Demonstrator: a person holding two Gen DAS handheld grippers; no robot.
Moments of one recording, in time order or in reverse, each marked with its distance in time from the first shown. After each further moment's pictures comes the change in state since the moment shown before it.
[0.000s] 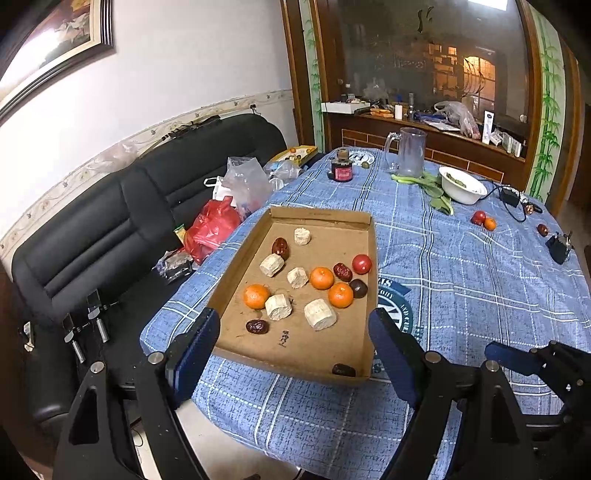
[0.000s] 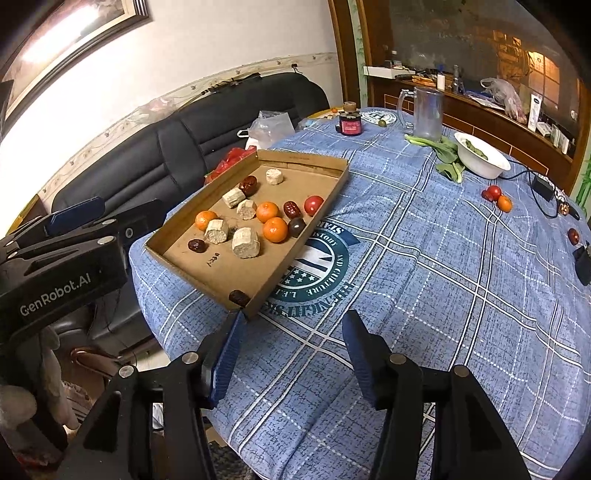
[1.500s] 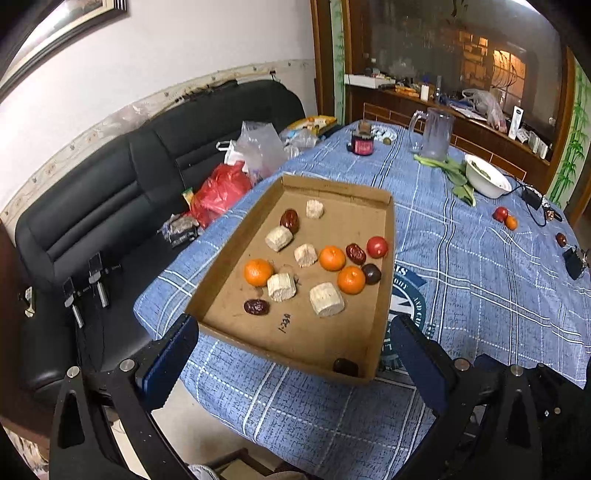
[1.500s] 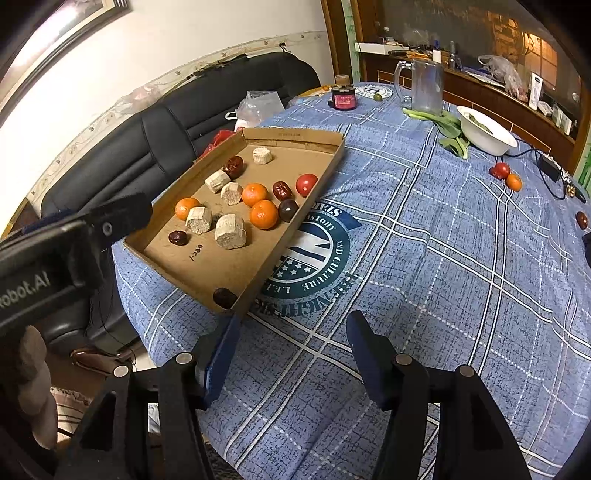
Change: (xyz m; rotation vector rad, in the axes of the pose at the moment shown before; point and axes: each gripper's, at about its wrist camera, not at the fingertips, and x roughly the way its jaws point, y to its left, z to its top) left arm 0.038 0.001 0.004 -0.081 0.154 0.041; right arm 0.039 -0.005 0.007 0.039 0.089 -0.008
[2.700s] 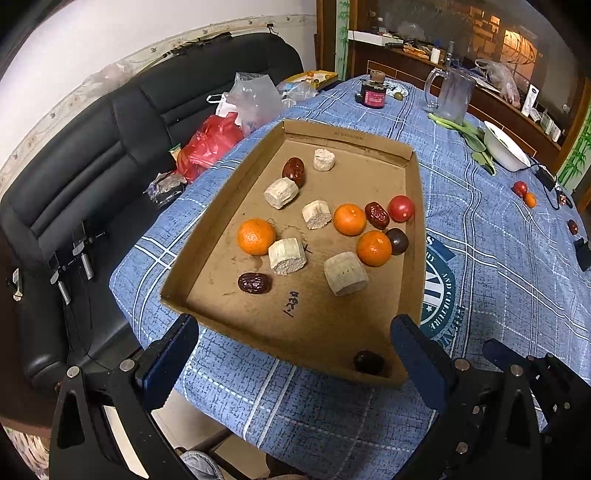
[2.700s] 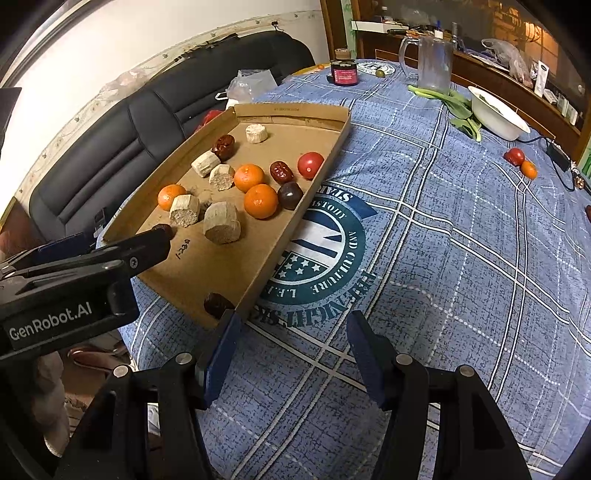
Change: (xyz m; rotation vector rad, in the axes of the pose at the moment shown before) left arm 0.062 0.017 0.002 -0.011 0.179 -0.037; right arm 0.039 0.009 0.013 0.021 0.076 -0.022
